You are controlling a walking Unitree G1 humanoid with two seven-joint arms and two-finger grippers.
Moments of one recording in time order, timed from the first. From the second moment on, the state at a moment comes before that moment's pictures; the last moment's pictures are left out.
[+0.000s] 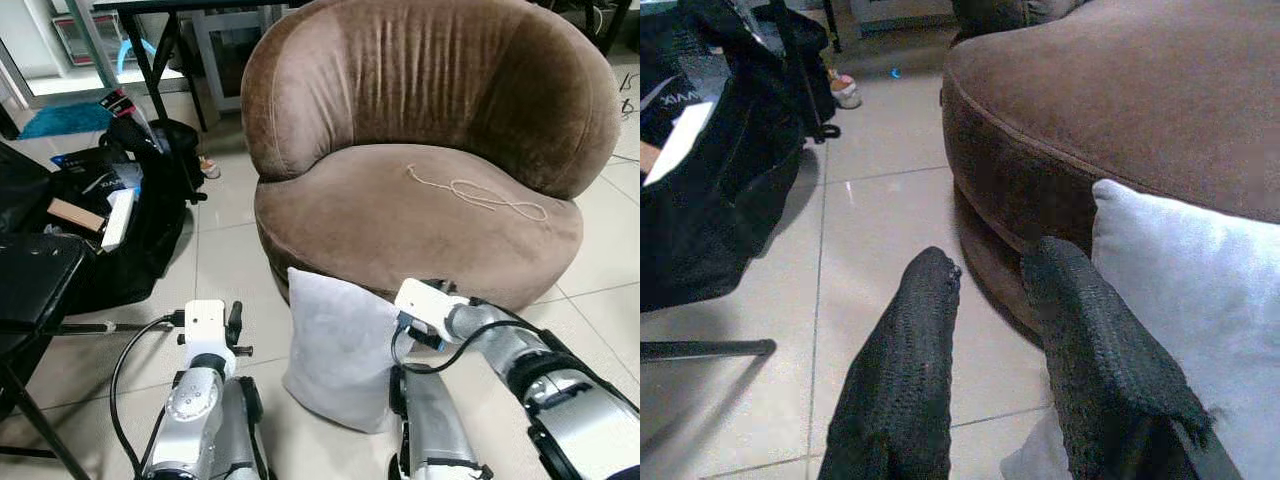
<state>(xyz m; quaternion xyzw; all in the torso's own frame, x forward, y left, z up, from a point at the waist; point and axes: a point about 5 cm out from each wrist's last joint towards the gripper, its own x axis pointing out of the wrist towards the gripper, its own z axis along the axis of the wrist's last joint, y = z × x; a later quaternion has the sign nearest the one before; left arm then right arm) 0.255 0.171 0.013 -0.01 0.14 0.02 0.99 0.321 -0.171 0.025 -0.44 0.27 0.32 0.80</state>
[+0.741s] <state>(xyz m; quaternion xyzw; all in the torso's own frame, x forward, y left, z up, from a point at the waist) 0.252 0.160 0.019 -0.03 0.12 0.03 0.99 0.318 -0.143 0.019 -0.65 0.23 0.43 0.59</state>
